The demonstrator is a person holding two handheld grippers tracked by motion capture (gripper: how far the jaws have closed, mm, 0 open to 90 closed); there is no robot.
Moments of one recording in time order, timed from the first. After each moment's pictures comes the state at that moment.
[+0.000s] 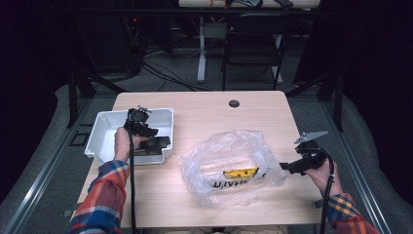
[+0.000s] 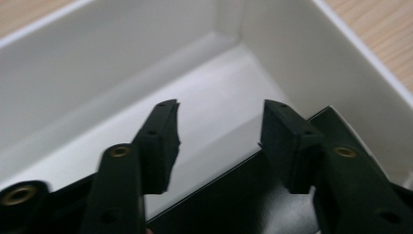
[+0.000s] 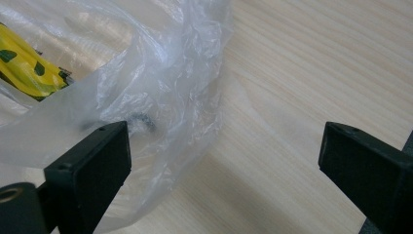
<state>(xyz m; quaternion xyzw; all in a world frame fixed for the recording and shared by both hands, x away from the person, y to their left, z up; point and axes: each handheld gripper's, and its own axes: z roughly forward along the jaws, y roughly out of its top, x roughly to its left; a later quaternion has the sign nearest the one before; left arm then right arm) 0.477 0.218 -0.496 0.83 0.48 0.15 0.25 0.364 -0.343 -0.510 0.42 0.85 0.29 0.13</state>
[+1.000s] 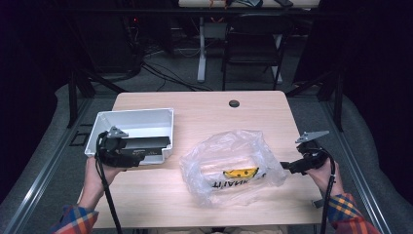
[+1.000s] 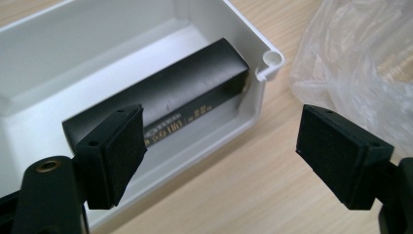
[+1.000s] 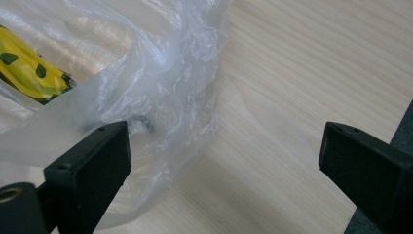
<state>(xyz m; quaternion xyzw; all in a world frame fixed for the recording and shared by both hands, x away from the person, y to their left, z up) 0.331 0.241 -0.449 0.82 0.46 0.18 0.30 0.361 -0.342 -0.504 0.42 0.85 0.28 0.15</state>
